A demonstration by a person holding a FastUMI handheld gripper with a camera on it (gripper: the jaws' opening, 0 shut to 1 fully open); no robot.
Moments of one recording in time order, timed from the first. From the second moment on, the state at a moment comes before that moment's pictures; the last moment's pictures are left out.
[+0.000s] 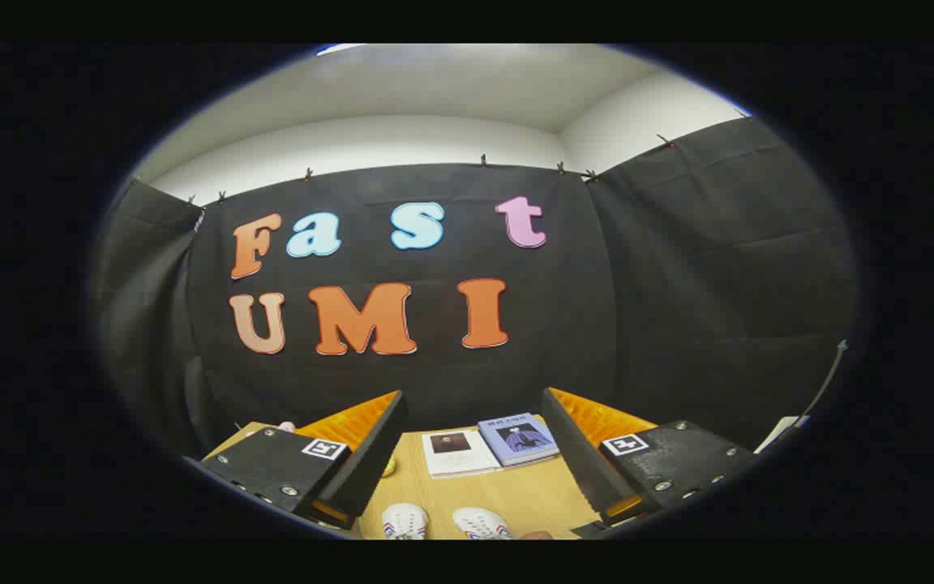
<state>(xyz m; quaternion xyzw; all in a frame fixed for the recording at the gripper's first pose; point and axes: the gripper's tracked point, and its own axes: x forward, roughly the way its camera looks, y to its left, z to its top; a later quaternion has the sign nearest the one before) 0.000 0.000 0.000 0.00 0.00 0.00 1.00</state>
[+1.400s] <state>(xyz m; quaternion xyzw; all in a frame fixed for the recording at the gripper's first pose) 0.014 0.046 -0.102 0.13 0.11 0.13 0.98</state>
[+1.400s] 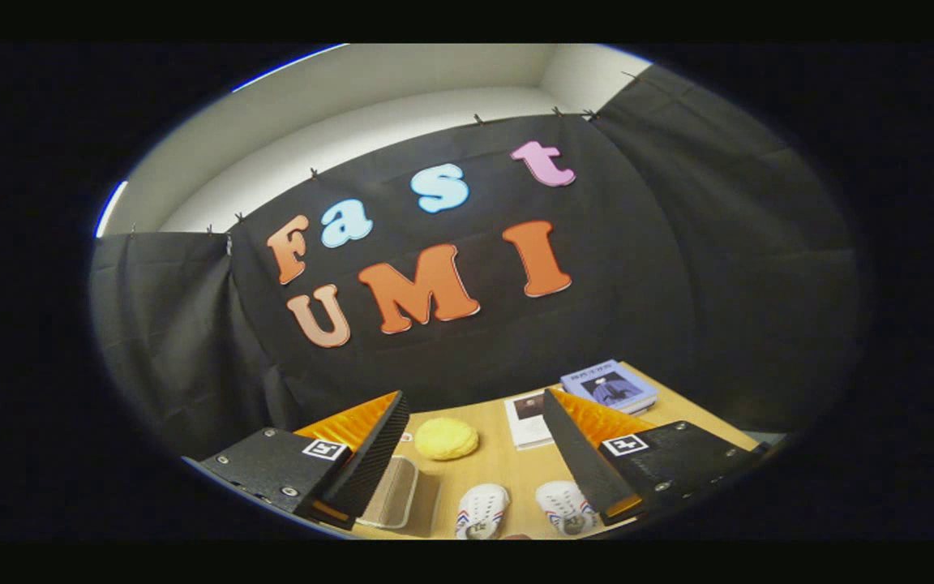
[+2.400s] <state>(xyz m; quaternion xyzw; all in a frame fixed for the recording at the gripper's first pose) -0.036 0.204 -0.339 0.34 0.43 0.30 0.78</state>
